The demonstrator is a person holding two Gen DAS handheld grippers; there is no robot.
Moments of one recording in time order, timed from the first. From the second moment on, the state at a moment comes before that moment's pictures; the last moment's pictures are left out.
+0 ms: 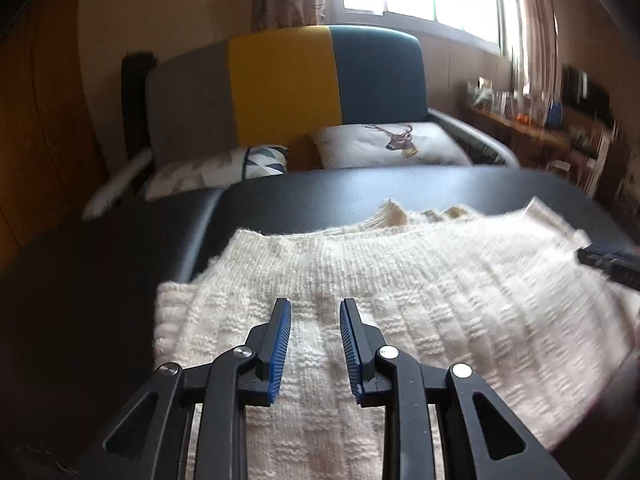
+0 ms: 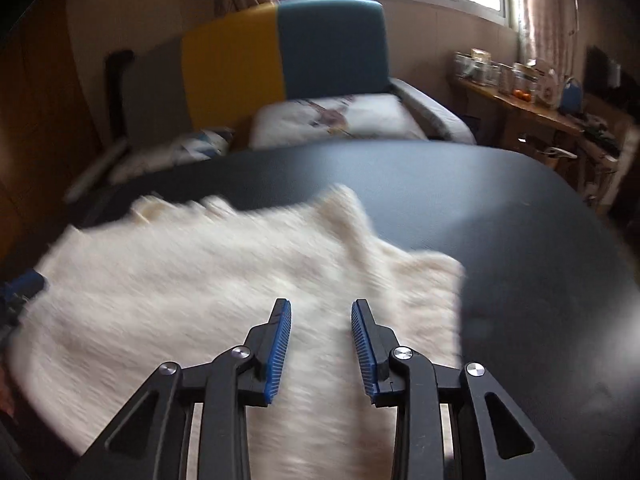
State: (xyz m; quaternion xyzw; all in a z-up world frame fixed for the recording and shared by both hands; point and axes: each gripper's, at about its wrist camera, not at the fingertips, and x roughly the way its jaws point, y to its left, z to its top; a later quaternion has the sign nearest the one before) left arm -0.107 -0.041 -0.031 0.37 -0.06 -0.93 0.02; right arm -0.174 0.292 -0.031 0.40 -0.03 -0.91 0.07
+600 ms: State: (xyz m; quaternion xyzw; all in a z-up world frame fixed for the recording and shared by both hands) left arm -0.082 0.006 -0.030 0.39 -0.01 -0.92 -0.06; right arm -0.157 0.371 -0.036 0.44 -0.17 -0.88 0.07
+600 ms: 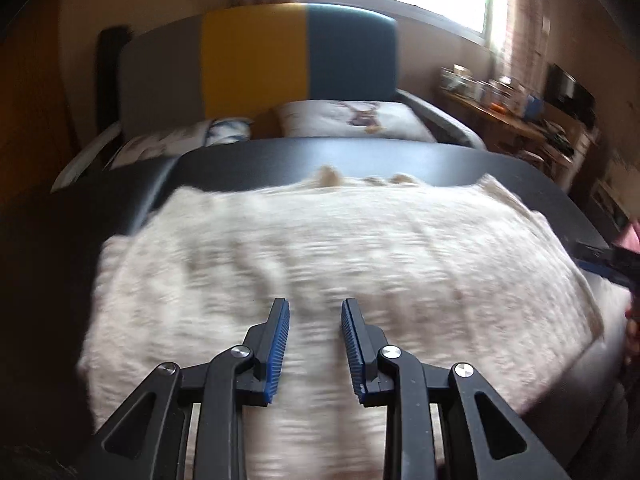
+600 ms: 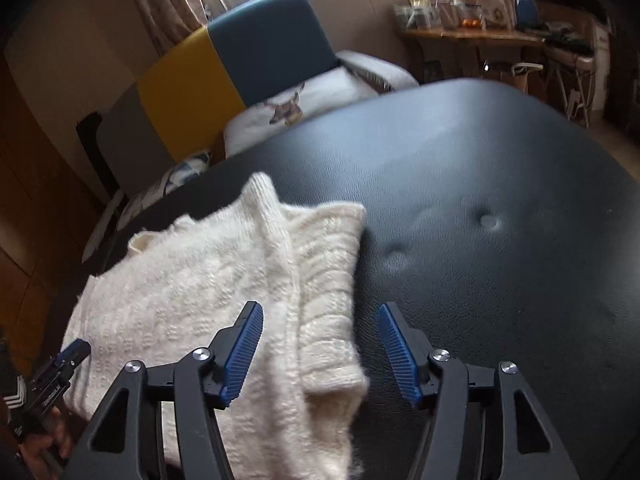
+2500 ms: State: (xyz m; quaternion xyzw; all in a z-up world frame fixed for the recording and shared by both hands) left arm -0.066 -0.112 -0.050 0.39 -0.02 -0.92 0.02; right arm -0.183 0.289 0.063 0.45 -0.36 -0.78 0.24
